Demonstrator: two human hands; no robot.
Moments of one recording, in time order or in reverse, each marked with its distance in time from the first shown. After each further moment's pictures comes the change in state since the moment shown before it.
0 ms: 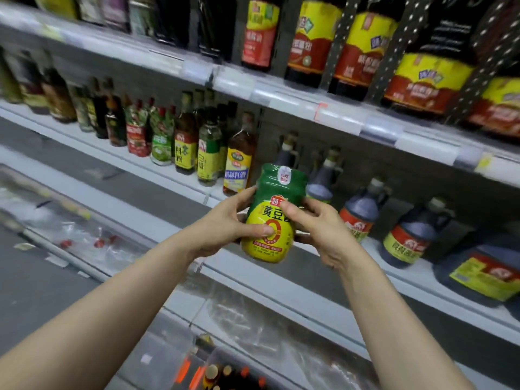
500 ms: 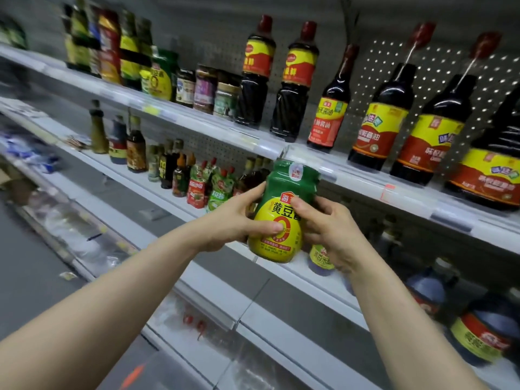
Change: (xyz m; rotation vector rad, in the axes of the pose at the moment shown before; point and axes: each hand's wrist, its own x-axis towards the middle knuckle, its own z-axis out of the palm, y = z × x) left_hand -0.034 0.108 -0.121 0.172 0.058 0.150; right_hand 0.056 -0.113 0.105 0.020 -0.123 -0.214
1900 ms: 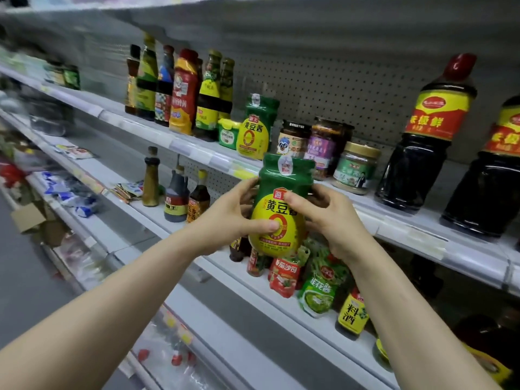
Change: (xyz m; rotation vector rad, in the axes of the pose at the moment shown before) left_hand 0.036 -0.014 -0.404 0.067 0.272 0.140; right_hand 0.312 -0.025 0.290 -0.091 -0.116 -0.255
